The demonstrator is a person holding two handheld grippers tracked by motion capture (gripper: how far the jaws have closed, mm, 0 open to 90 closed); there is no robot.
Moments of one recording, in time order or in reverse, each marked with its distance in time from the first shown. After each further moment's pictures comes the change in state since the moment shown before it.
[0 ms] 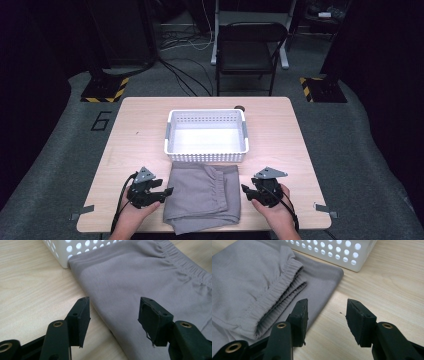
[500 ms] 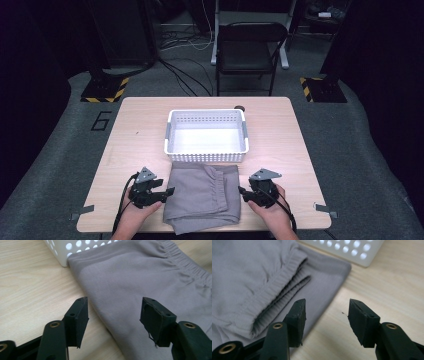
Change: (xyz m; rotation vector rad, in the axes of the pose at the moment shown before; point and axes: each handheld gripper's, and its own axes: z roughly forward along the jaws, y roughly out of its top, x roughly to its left) left arm -0.004 -0.004 0.006 0.009 -0.003 -0.016; right arm 0.008 -0.005 0.015 0.023 0.003 -0.024
